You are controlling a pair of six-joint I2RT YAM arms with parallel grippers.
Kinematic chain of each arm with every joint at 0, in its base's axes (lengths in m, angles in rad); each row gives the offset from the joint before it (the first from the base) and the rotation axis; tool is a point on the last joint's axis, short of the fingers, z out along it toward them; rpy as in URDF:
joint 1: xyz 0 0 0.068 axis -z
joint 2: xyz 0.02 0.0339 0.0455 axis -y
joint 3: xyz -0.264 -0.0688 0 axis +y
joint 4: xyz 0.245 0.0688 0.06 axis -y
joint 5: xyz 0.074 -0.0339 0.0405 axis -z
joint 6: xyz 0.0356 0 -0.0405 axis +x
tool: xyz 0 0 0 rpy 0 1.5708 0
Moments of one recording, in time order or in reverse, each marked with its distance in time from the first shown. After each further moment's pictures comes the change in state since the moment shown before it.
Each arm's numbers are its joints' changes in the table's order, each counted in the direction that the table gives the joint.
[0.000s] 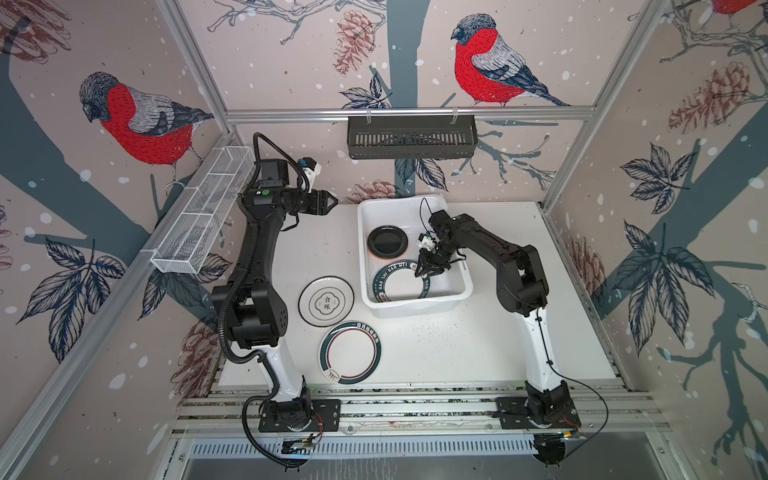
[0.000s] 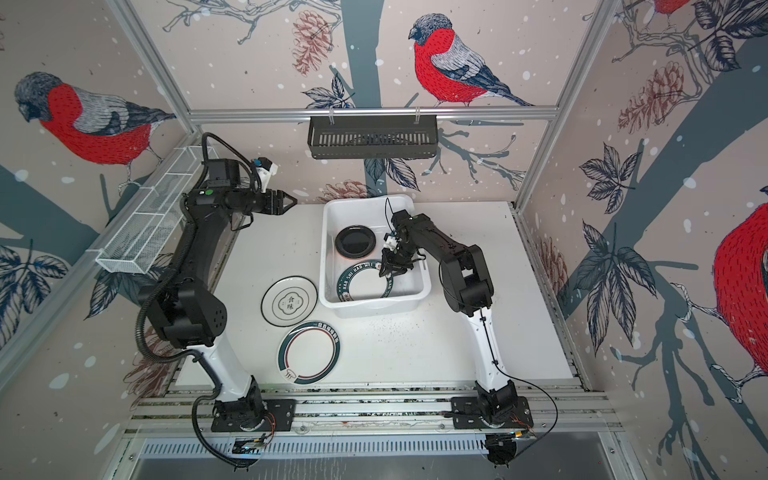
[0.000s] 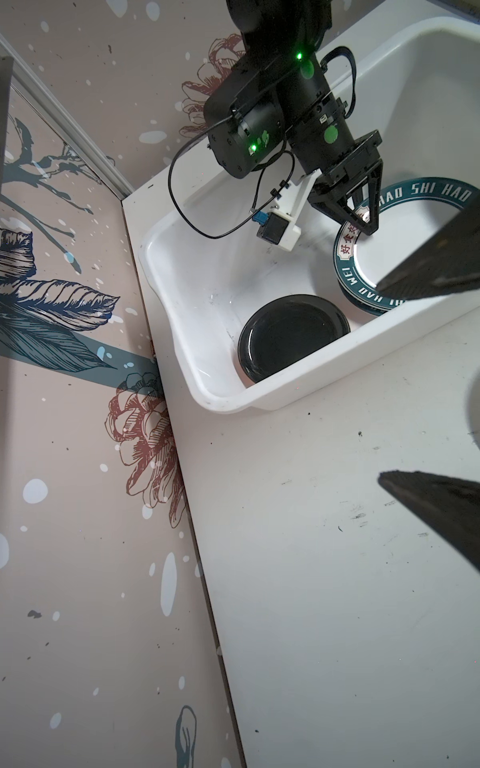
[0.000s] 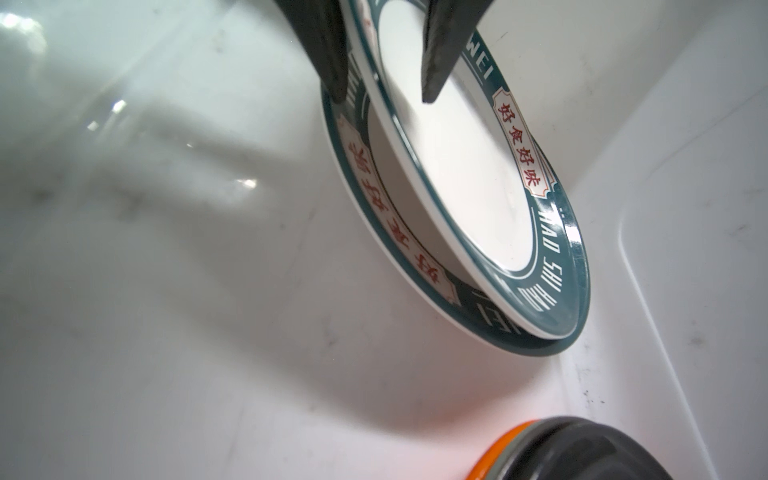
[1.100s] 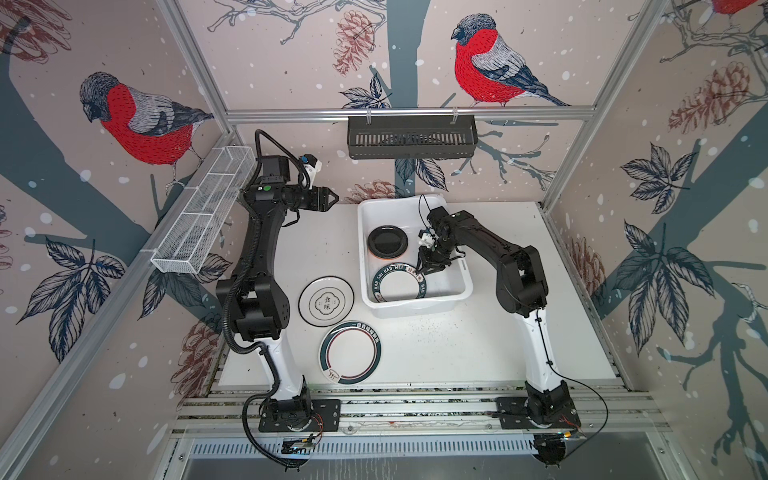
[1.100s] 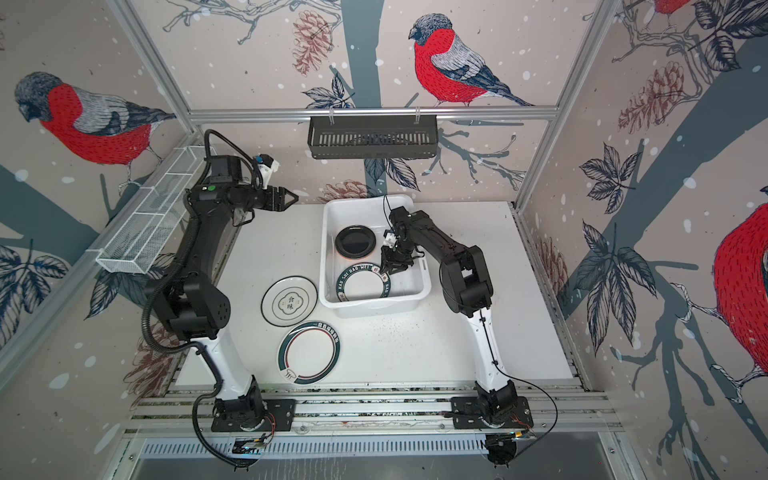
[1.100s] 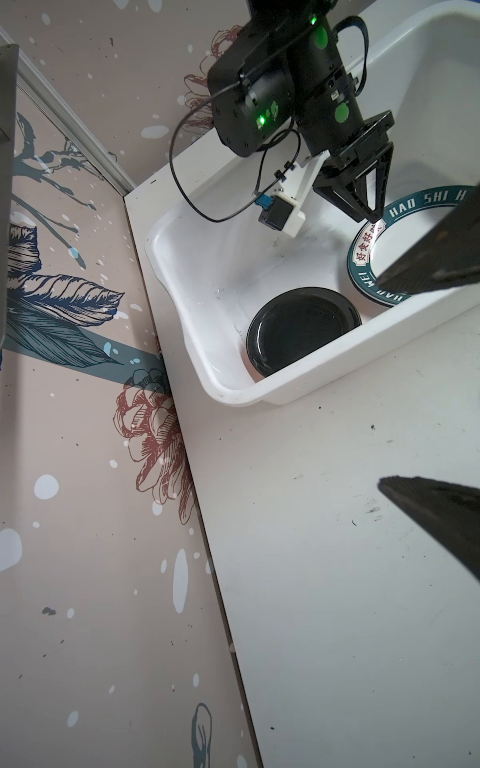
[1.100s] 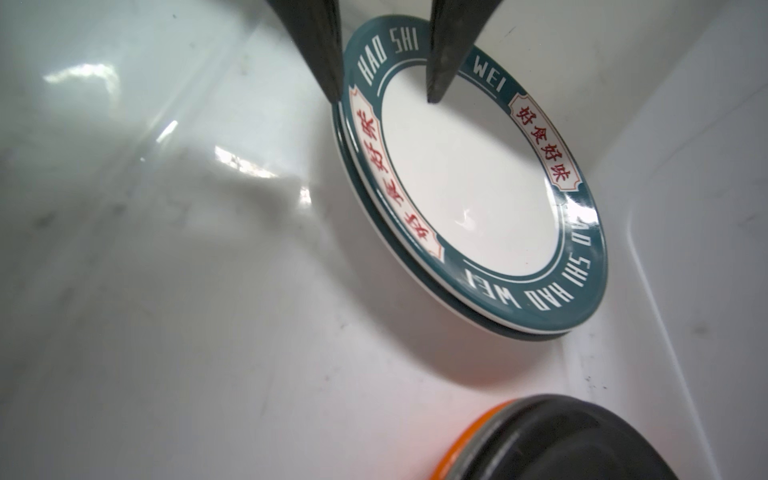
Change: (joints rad) left arm 0.000 -0.066 -0.083 -0.024 0.001 0.010; right arm -0.011 0.014 -0.063 -0.034 0.082 0.001
